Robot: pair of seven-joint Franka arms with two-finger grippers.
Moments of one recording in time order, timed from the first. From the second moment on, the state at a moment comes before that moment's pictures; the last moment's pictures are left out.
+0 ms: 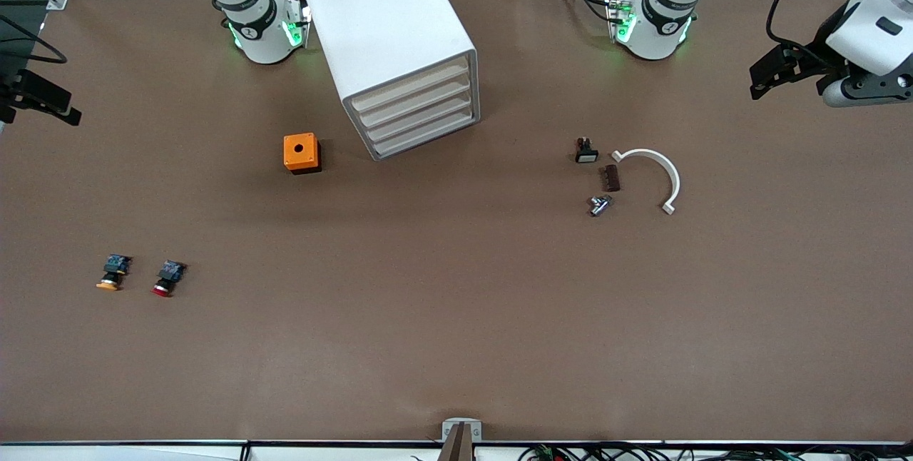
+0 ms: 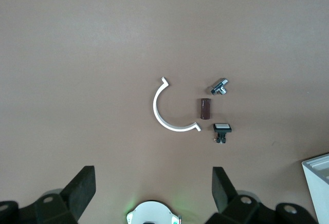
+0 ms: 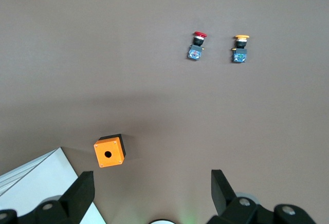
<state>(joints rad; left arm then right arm) -0.02 -0.12 -0.11 -1.64 0.02 1.45 -0.16 -0.04 0.00 -0.03 -1.47 0.01 1.42 -0.02</state>
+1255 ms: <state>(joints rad) -0.02 -0.10 -0.11 -1.63 0.02 1.47 -0.16 -0.04 -0.06 -0.05 -1.56 0.03 1.44 -0.02</state>
